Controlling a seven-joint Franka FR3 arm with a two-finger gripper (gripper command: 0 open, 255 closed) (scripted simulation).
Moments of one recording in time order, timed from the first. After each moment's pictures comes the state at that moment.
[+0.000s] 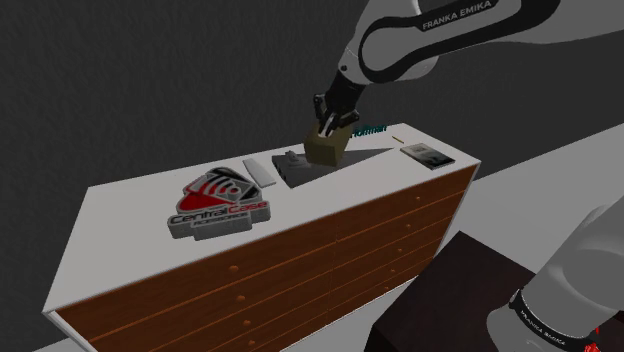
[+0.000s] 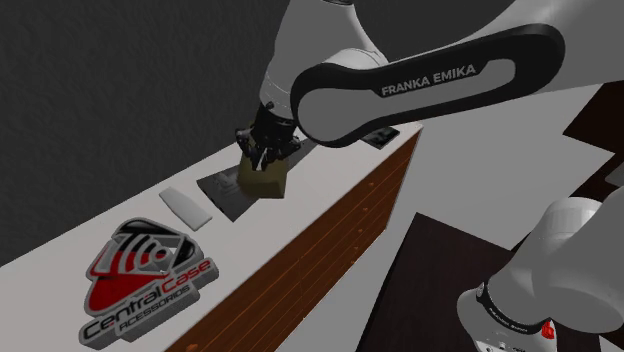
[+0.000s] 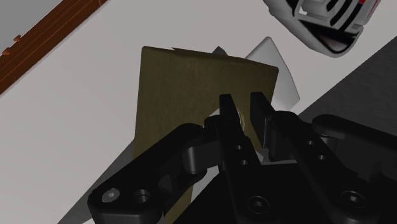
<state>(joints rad) -0.10 -0.15 0.27 -2.13 0.17 2.38 0.86</state>
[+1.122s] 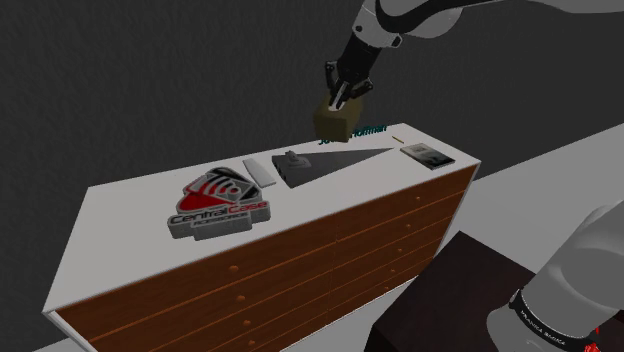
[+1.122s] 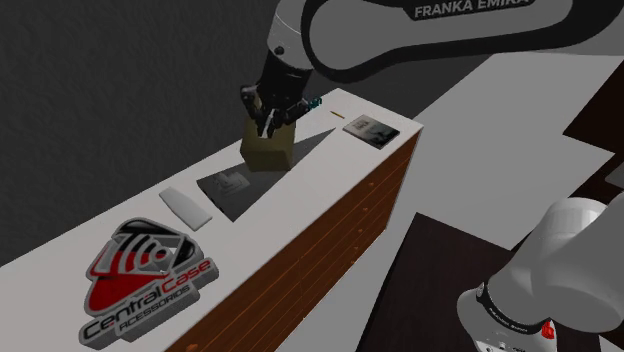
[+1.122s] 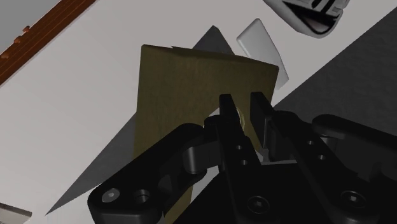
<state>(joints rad) -0.12 -0.20 0.22 -2.00 0.18 2.19 0.81</state>
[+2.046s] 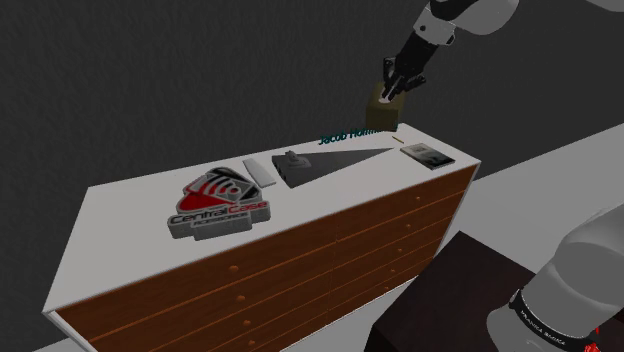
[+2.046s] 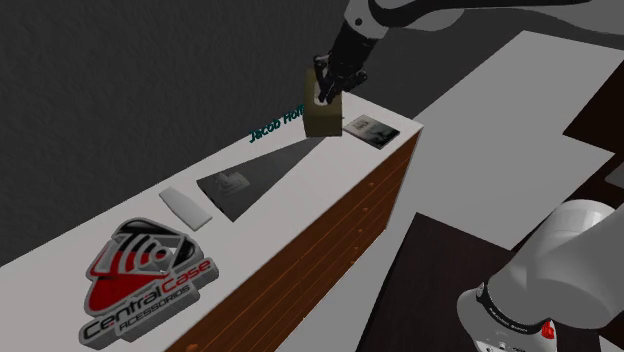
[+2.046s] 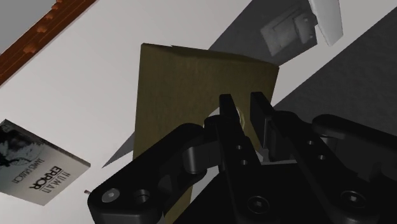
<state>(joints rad) -0.23 -0.29 -0.02 -2.07 0.26 2.11 0.44</state>
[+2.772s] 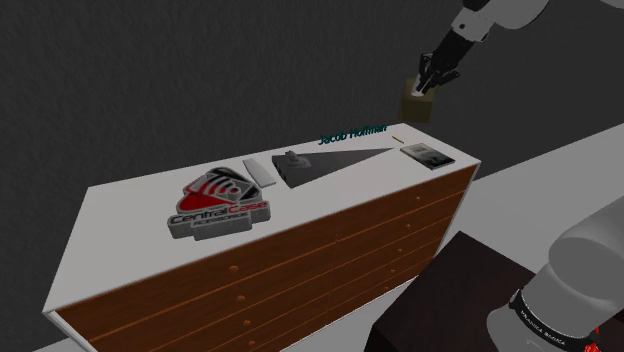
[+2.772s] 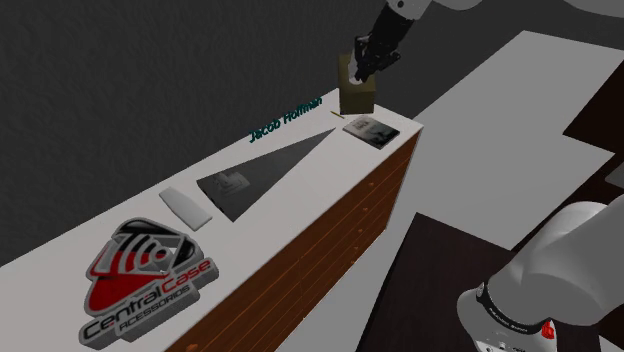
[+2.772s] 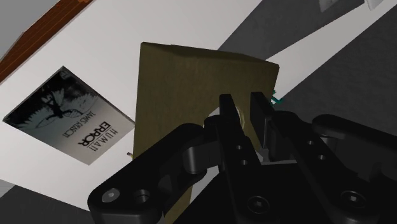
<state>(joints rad) -0.31 -0.21 -0.21 -1.96 0.30 2.00 0.17</state>
